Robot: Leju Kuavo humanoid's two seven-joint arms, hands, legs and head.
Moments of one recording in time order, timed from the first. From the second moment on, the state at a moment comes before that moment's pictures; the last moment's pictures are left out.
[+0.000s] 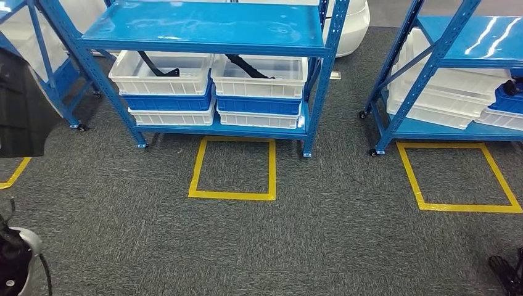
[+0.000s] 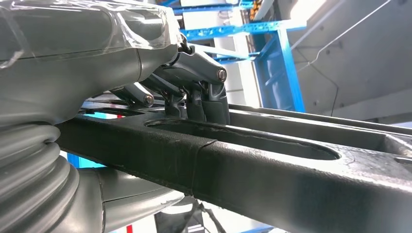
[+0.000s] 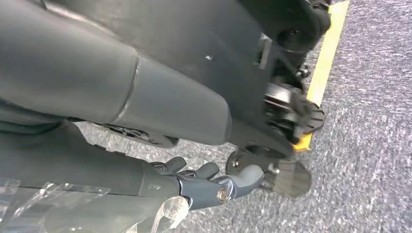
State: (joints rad) left arm -0.32 0.36 -0.21 -1.89 0.05 0.60 0.02; right arm -0.12 -0.06 0.94 -0.20 -0.67 -0.10 0.01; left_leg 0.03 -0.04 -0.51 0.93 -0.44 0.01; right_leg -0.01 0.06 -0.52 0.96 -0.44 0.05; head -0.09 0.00
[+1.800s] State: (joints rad) left arm -0.35 0.36 -0.22 -1.87 0.00 0.61 0.05; right arm -0.13 -0.05 0.96 -0.20 -0.64 -0.11 -0.01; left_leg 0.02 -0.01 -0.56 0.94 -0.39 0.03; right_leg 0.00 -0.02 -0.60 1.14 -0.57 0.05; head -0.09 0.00
